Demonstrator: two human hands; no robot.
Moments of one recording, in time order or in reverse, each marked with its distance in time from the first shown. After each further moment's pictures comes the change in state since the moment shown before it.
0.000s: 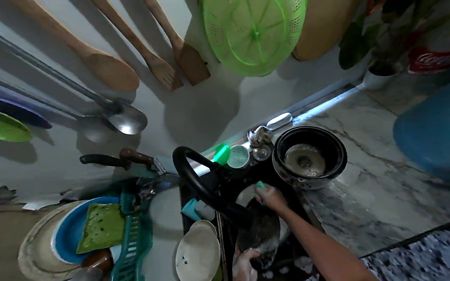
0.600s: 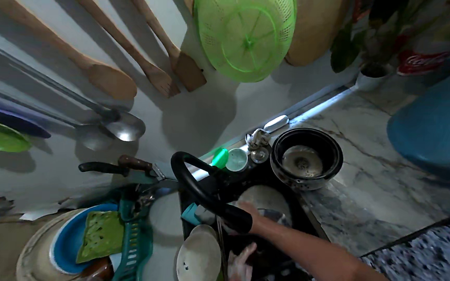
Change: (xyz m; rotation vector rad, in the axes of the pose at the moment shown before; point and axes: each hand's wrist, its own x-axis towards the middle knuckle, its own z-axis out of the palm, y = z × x) left_hand 0.001 0.022 0.003 -0.104 -0.109 0.099; right_hand -0.060 -0.079 0.034 -0.496 -0.395 -0.466
